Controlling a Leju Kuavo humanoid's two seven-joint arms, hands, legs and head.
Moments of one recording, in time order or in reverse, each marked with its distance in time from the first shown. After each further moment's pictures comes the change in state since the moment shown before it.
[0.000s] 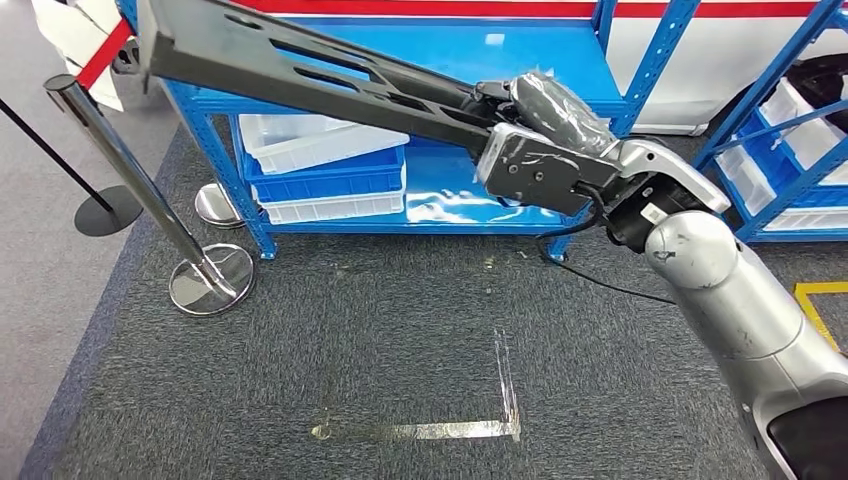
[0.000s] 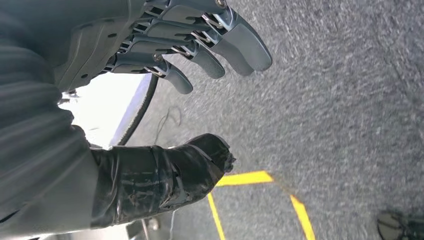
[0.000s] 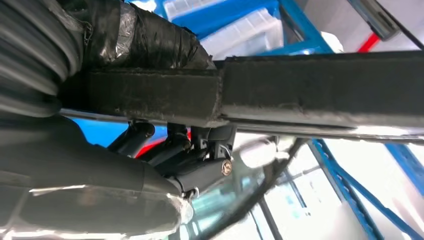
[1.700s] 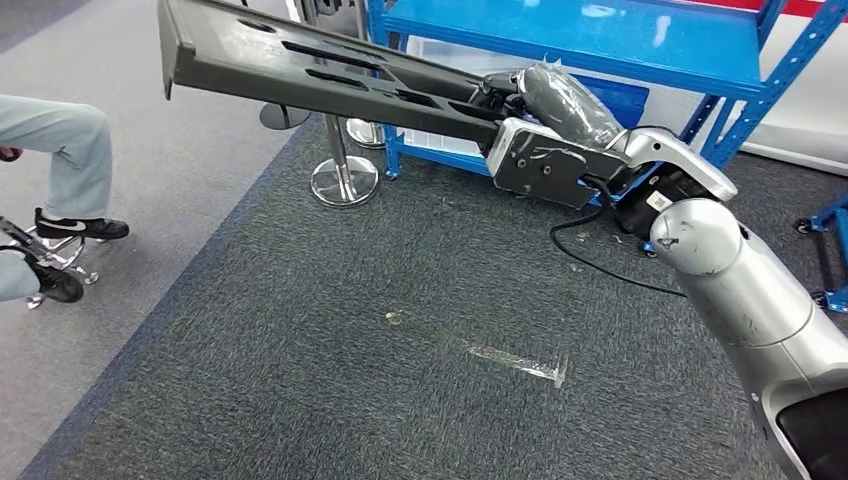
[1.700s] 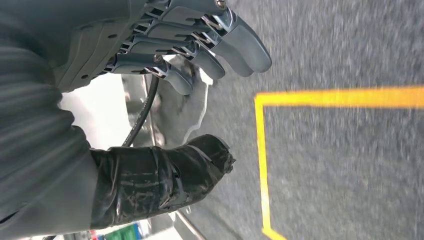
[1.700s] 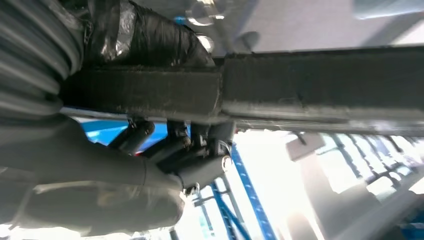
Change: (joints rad) left arm 0.004 -0.019 -0.019 0.002 -0.001 -0.003 0.016; right arm -0.038 -0.025 0.014 0.043 0.013 0.004 -0.050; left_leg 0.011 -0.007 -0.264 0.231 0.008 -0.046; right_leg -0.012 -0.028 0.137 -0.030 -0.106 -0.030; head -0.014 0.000
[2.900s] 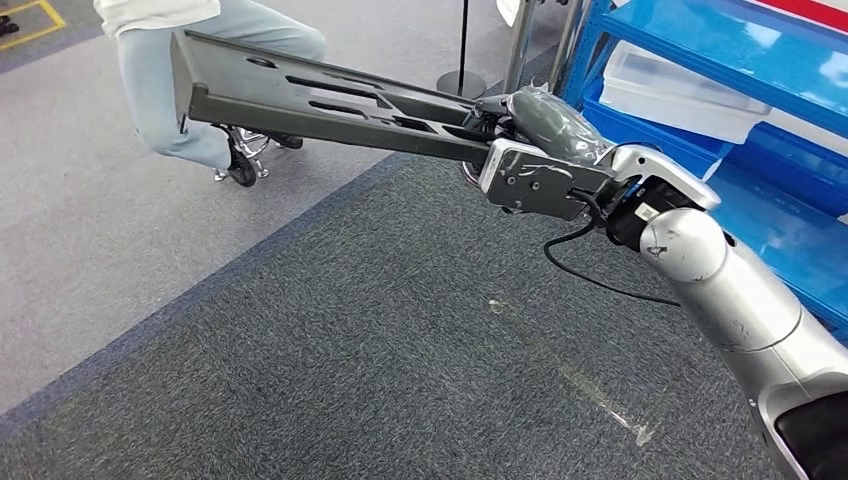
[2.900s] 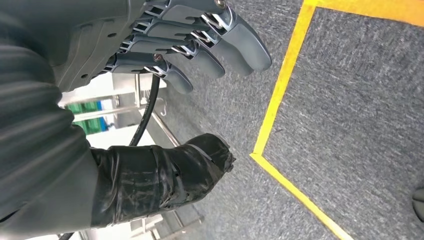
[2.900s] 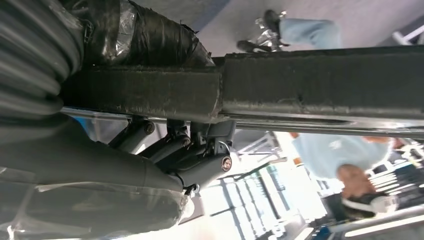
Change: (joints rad) left arm -0.002 -0.005 0.000 0.002 0.034 0.002 -0.006; right arm 0.028 -0.013 0.024 0.014 -0.015 0.005 -0.009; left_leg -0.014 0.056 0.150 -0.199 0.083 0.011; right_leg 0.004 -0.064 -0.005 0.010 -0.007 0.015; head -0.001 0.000
